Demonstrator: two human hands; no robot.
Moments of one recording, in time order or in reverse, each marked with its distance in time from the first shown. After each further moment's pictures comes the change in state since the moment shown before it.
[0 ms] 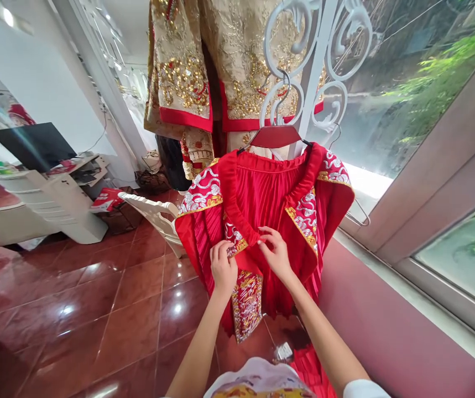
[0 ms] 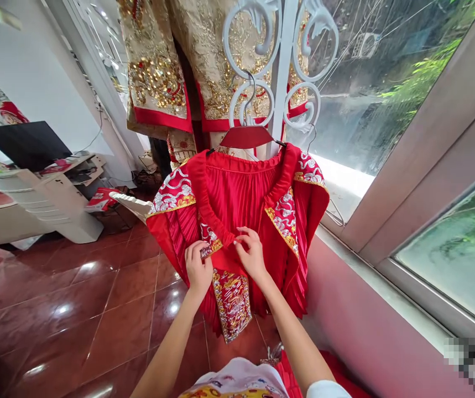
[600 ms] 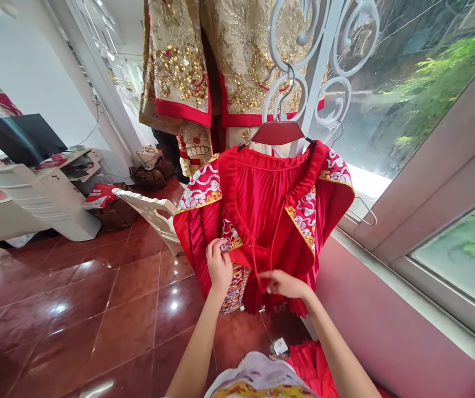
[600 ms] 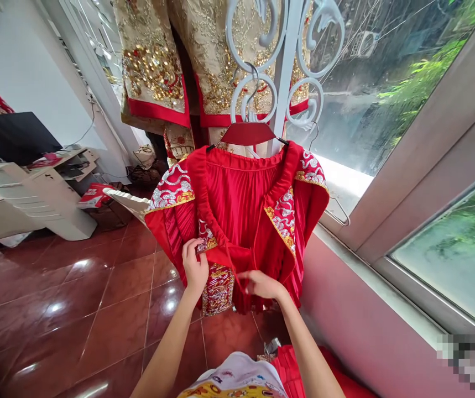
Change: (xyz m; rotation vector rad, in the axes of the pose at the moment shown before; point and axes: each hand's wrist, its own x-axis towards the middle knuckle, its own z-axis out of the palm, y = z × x) left_hand -0.003 -0.016 0.008 -0.153 0.034 -0.120; right_hand -0.048 0.051 -0.020 -0.023 -0.958 0.383
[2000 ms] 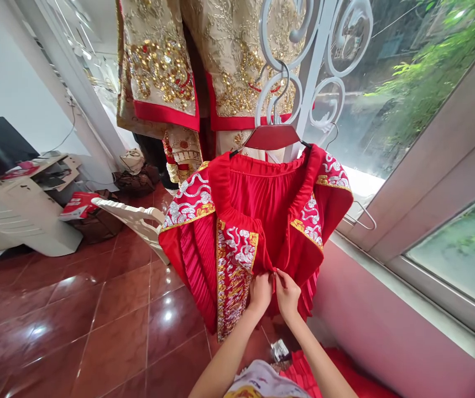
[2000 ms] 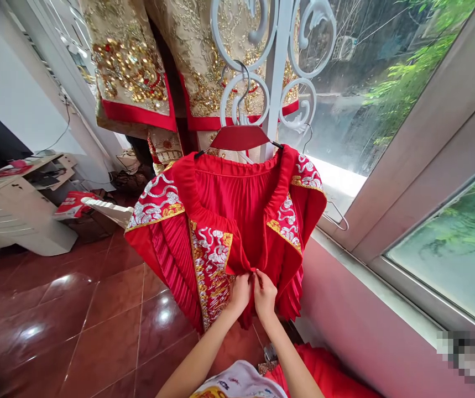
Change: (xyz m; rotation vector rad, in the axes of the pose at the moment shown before) left_hand -0.077 0.025 0.098 0.175 -1.009 -0.315; right_hand 0.025 0.057 0.056 -0.034 1.385 0.012
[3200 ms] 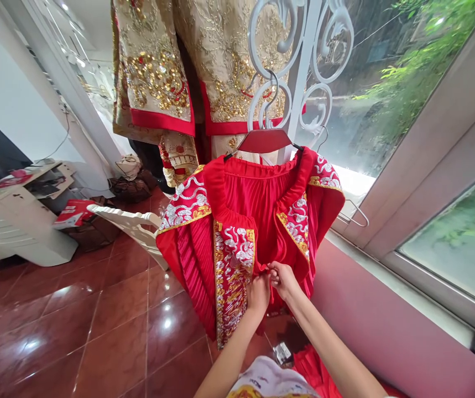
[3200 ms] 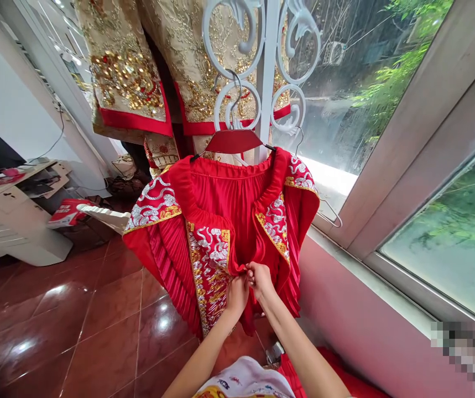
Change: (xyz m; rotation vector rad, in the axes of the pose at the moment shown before) left_hand -0.011 0.001 -0.006 0.098 0.064 0.017; right_hand 0.055 -0.082 -0.013 0.786 -0.383 0.951
